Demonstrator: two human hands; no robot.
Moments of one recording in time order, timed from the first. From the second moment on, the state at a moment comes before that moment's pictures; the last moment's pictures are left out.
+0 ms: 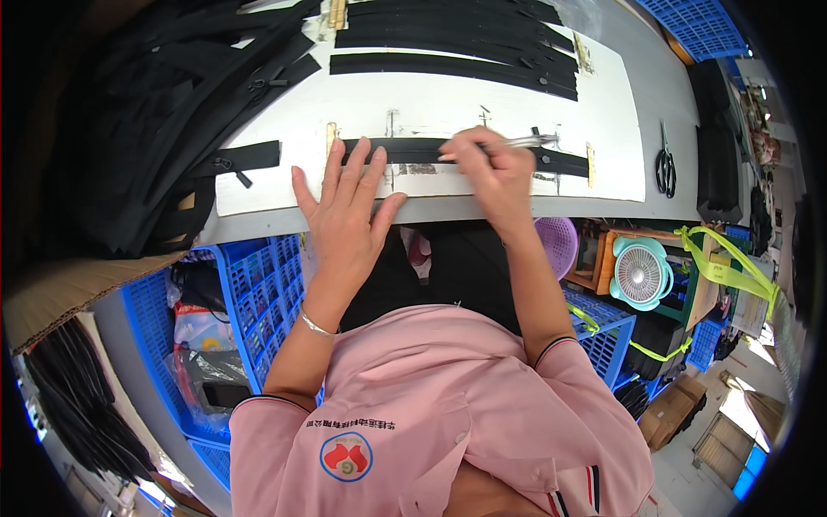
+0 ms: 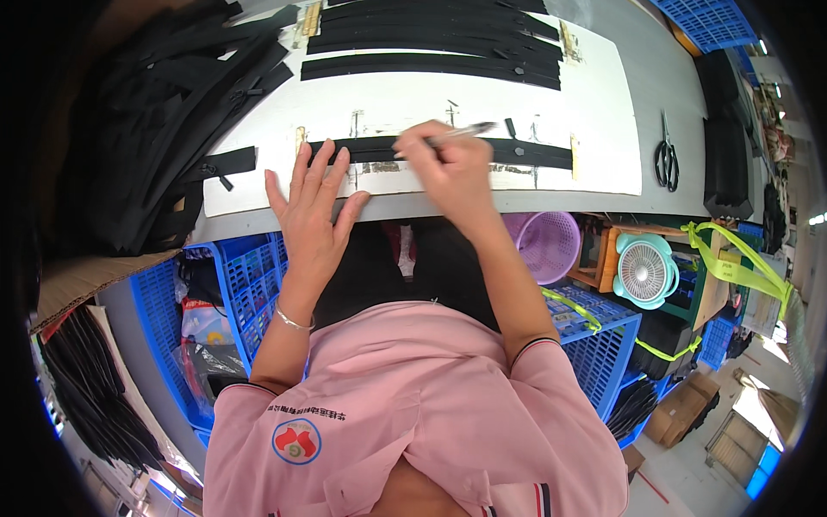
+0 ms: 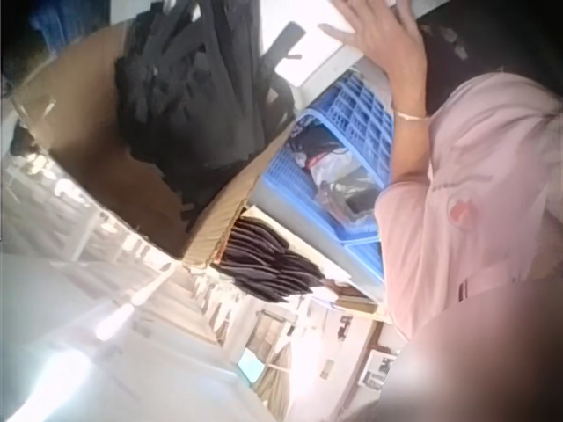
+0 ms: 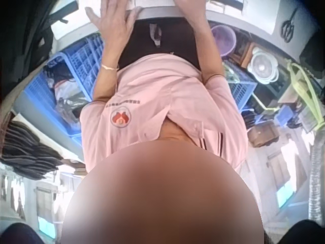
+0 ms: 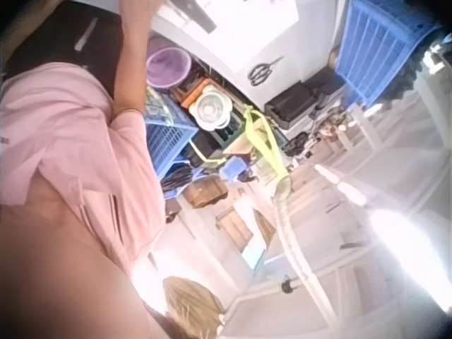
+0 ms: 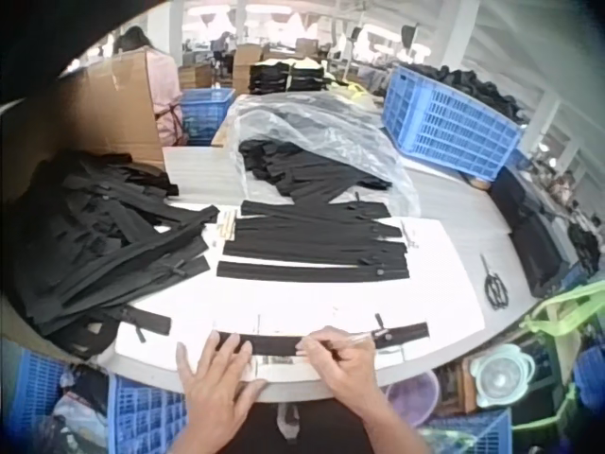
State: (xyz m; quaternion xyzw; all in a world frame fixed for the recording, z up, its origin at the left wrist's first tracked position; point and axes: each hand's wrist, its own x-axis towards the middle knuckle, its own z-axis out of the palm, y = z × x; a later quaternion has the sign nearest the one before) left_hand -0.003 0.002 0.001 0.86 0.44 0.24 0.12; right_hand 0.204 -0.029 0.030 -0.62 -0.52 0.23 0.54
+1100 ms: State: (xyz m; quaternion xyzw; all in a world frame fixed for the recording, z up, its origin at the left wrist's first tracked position) left_hand 0.070 -0.014 0.010 0.89 0.32 0.26 0.22; right_hand 0.259 -0.051 0.013 -0.69 -0.51 0.20 0.47
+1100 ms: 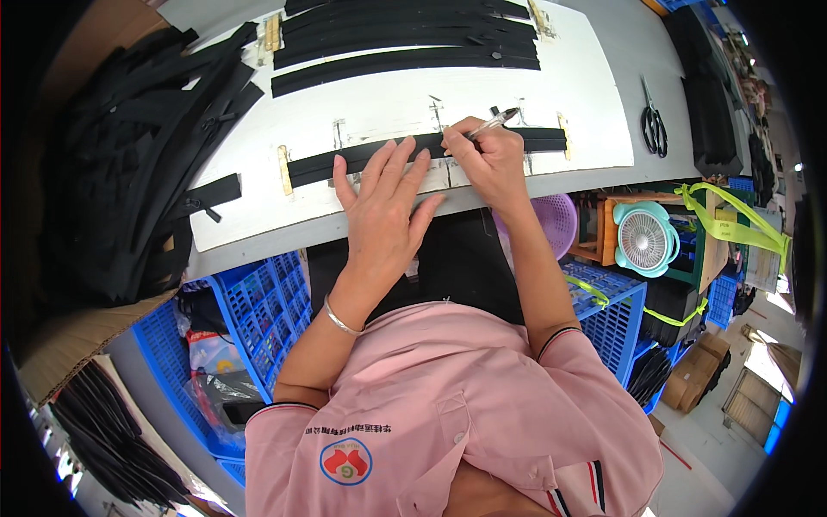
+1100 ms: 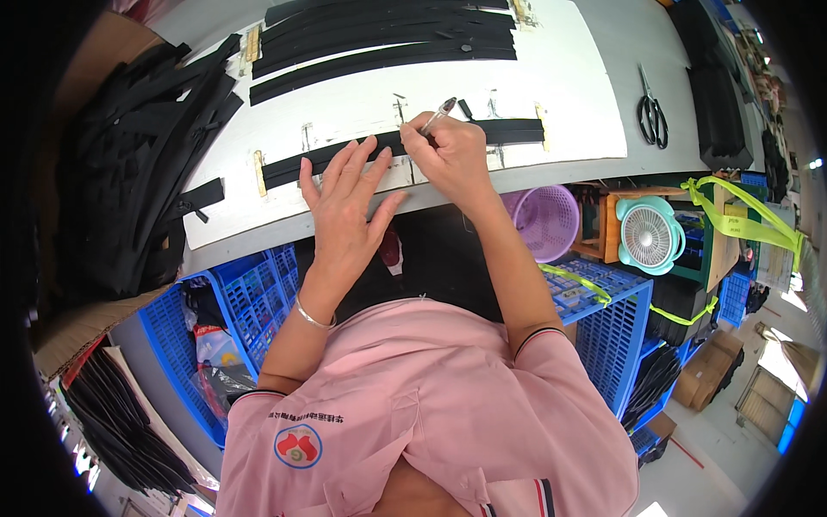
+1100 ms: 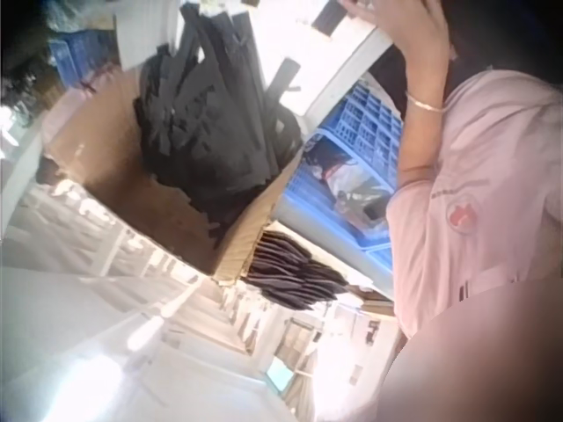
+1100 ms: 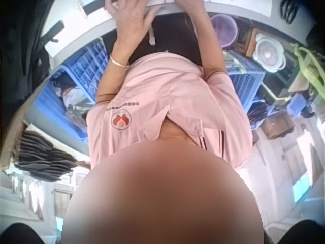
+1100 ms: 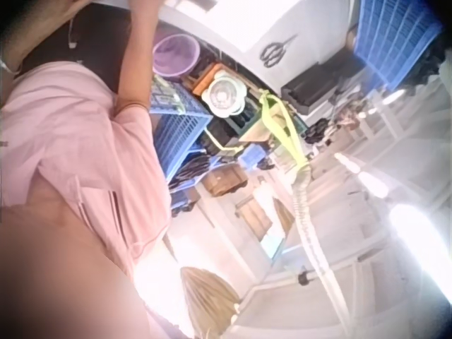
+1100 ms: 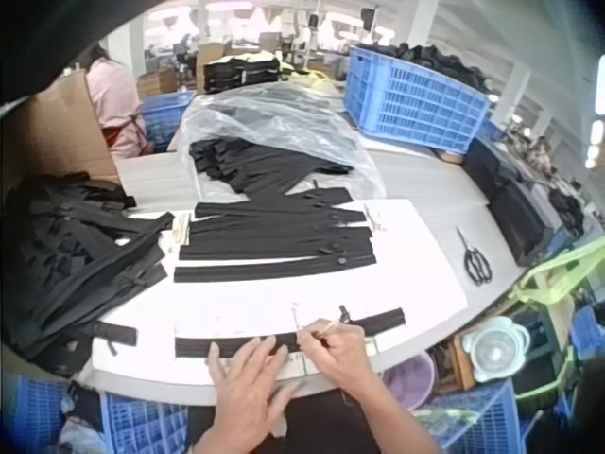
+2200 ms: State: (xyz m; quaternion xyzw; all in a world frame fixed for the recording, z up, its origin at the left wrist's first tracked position) left_hand 0.203 -0.014 0.005 0.87 0.22 0.37 0.24; right_hand 0.346 -0.094 0.000 -0.71 -0.43 0.11 0.55
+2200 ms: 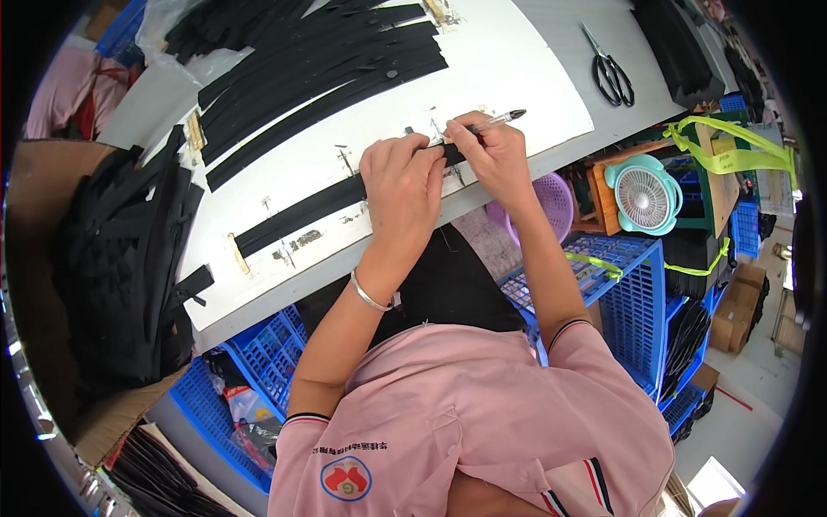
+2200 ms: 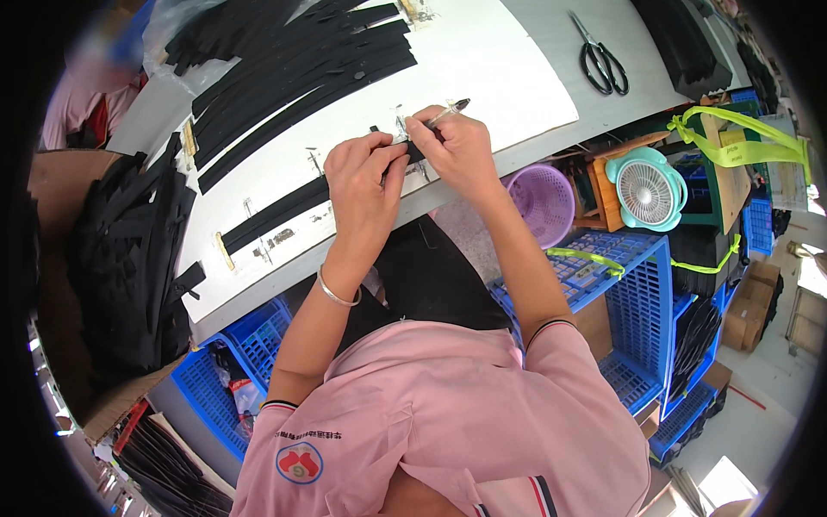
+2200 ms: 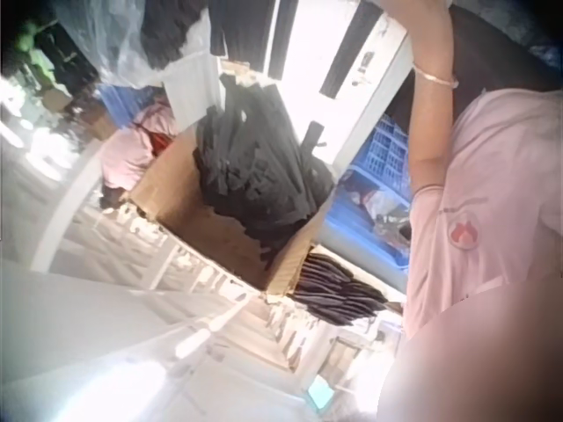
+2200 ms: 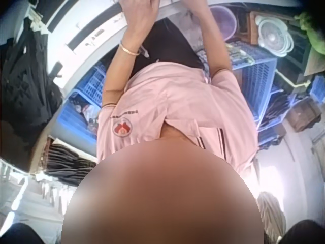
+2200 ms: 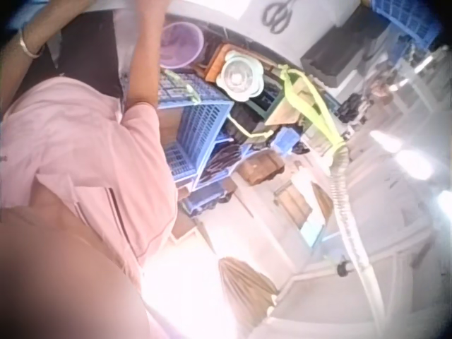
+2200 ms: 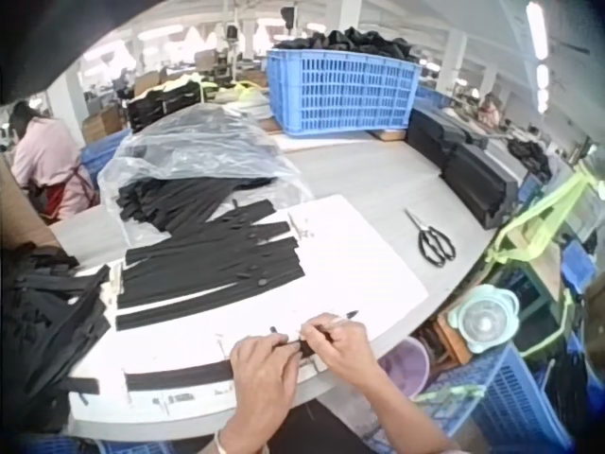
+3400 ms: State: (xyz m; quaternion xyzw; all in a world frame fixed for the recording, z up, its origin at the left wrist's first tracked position) left_hand 0.146 -0.019 0.010 0.90 0.25 0.24 0.25; right_hand 0.348 -0.116 0.002 -0.67 -0.39 0.10 0.62
